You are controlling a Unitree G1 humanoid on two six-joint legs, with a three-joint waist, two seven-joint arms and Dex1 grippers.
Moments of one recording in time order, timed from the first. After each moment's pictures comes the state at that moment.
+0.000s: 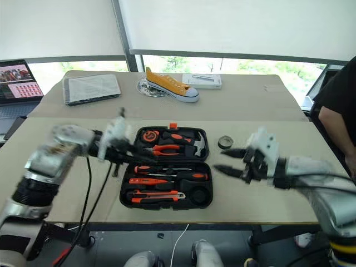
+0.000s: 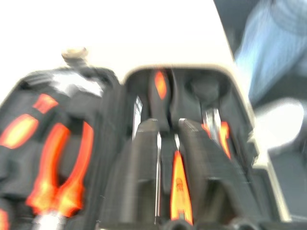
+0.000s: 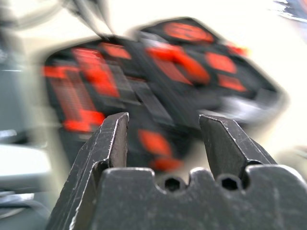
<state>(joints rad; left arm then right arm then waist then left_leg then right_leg) -0.68 0.76 -0.06 -0.08 -0.45 0.61 -1.38 -0.34 -0.95 -0.09 -0.24 0.52 0.60 0.88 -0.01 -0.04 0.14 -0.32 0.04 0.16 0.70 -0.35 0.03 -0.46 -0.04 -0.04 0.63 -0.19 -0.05</state>
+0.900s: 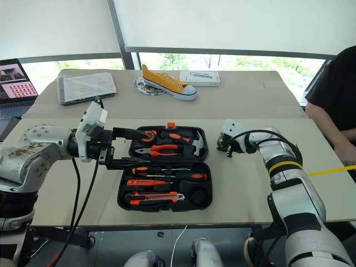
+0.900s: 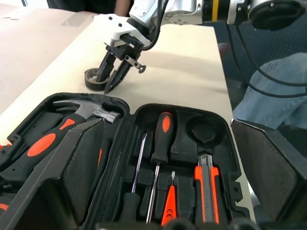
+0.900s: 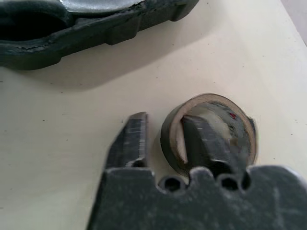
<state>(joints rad) -0.58 0.80 0.01 -0.26 -0.60 0.71 -1.22 -1.00 -0.59 0.31 1.02 -0.11 -0.08 1.01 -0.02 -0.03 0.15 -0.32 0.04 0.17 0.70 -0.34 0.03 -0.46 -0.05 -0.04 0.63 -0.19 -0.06</state>
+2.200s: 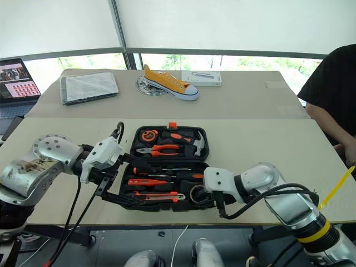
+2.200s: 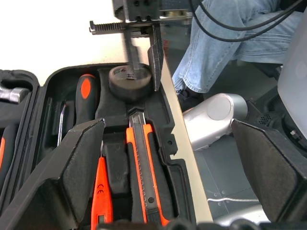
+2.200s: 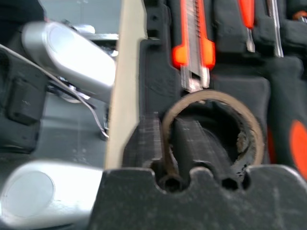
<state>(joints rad) -0.52 0.91 -0.14 -0.38 -0.55 0.59 -1.39 -0.36 -0.91 0.32 -0.44 0.23 0.49 1.24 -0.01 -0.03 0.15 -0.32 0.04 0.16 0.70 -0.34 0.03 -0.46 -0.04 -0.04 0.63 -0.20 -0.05</state>
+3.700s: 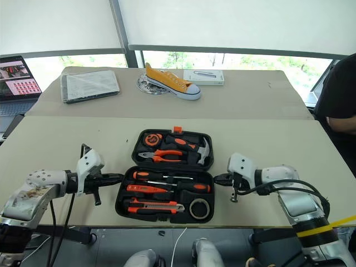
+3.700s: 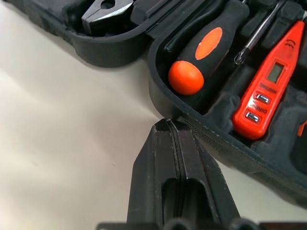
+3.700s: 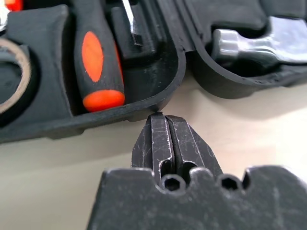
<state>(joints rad) -0.14 0.83 0.02 -0.17 -0.33 0.51 -1.09 -0.25 -0.78 0.12 -0.09 0.20 0.26 1.15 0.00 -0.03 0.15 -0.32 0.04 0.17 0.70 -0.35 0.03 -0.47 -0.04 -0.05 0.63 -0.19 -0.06</state>
